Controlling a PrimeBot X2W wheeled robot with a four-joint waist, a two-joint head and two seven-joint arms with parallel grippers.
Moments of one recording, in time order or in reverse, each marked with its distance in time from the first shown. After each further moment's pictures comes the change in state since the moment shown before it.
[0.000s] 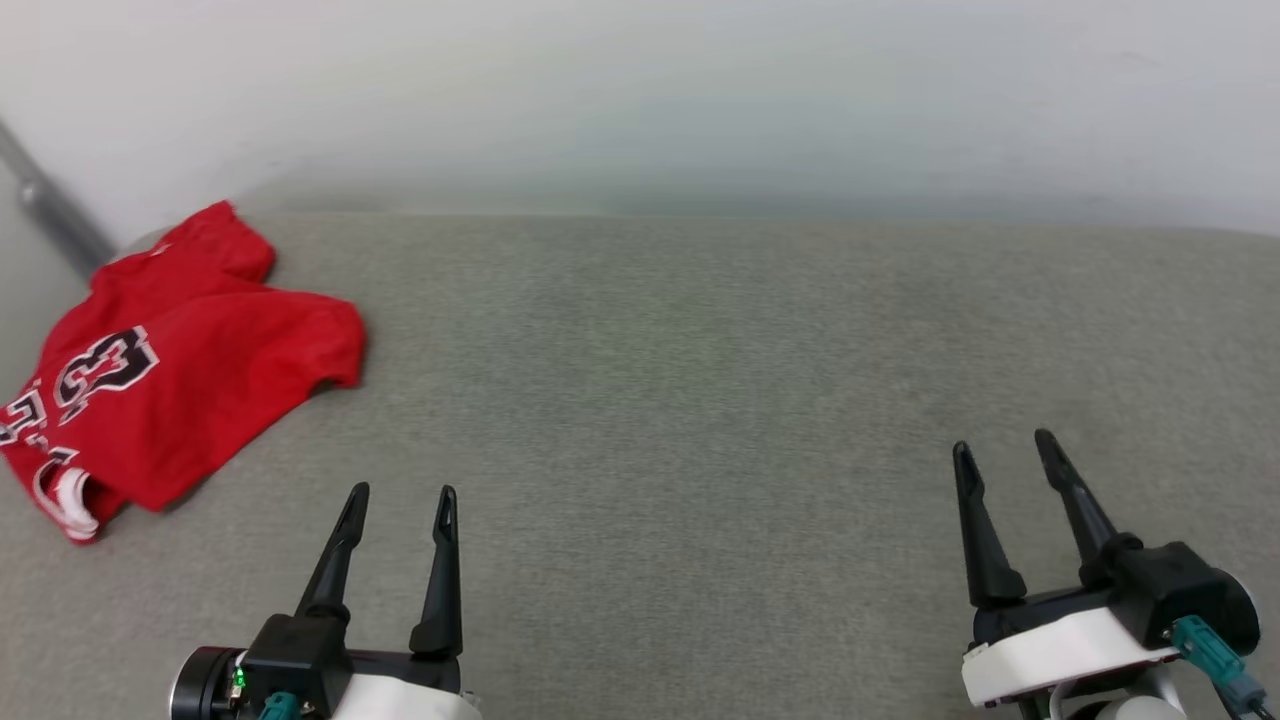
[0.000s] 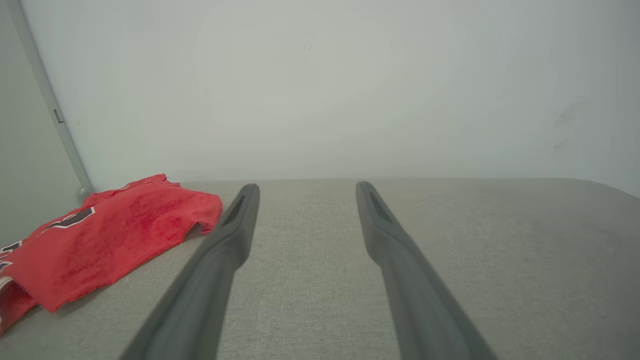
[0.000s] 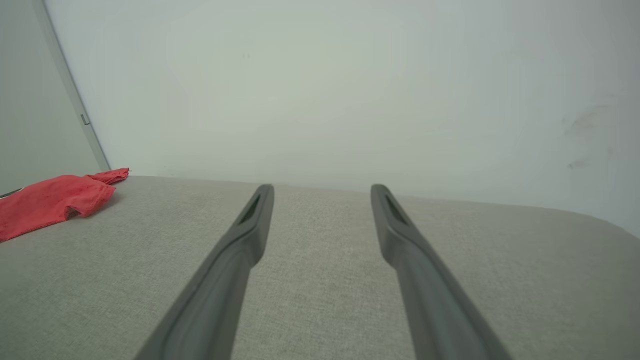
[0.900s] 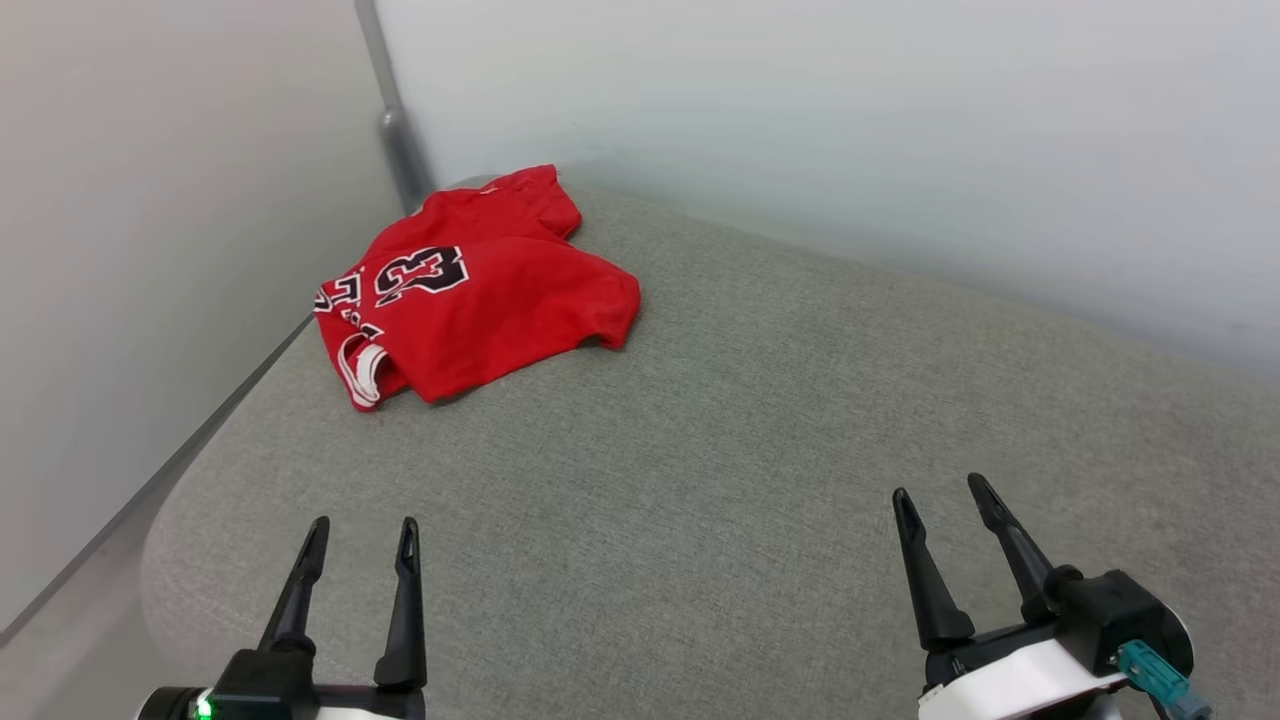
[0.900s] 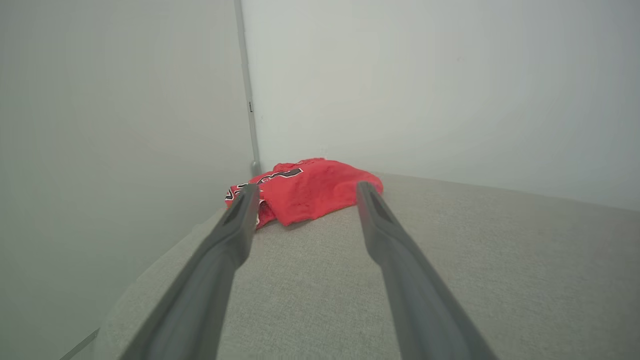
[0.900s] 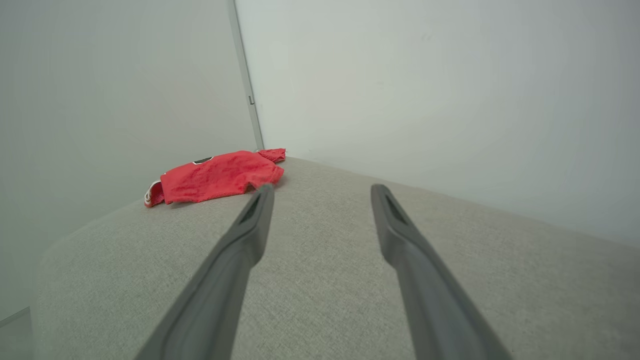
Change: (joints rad) left arm 0.063 0.000 0.061 -0.025 0.036 -0.026 0.000; right arm 0.035 0.000 0.091 0.043 0.058 0.000 0.000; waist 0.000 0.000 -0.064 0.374
